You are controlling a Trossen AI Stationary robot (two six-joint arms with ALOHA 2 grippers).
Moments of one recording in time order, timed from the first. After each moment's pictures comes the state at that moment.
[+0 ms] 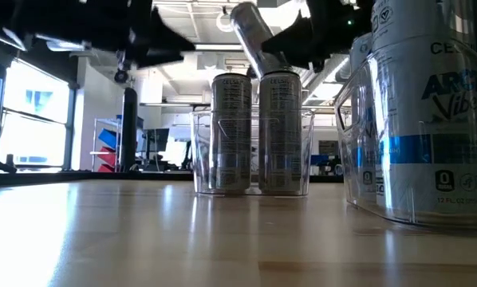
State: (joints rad) left arm -0.25 1.27 0.40 0.83 -0.78 0.07; right arm -0.07 1.31 0.67 0.52 0.20 0.00
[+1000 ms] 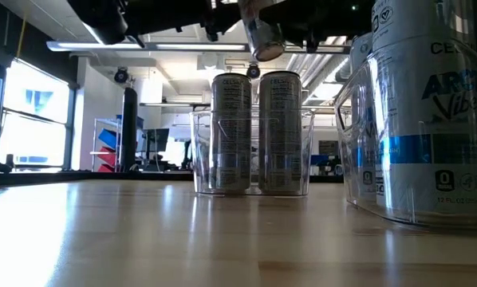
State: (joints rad) left arm 0.12 1.52 0.80 0.99 0.10 0.03; right arm -0.03 1.33 0.65 0.76 0.12 -0.13
